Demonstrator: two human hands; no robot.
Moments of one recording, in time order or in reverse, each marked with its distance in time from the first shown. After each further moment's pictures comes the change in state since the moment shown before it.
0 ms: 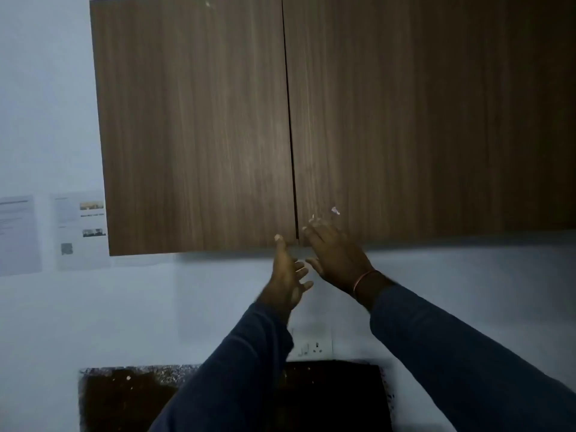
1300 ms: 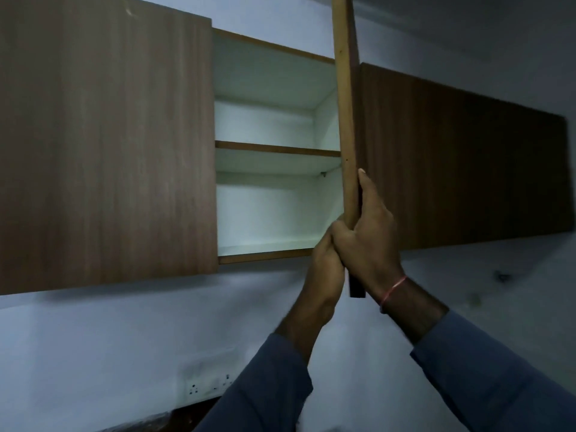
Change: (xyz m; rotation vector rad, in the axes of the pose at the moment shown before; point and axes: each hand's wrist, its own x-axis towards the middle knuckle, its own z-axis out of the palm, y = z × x) left_hand -0.118 0.000 0.143 0.180 -0.619 0.459; right_hand -0.060 -0.001 -0.187 0.302 0.583 0.635
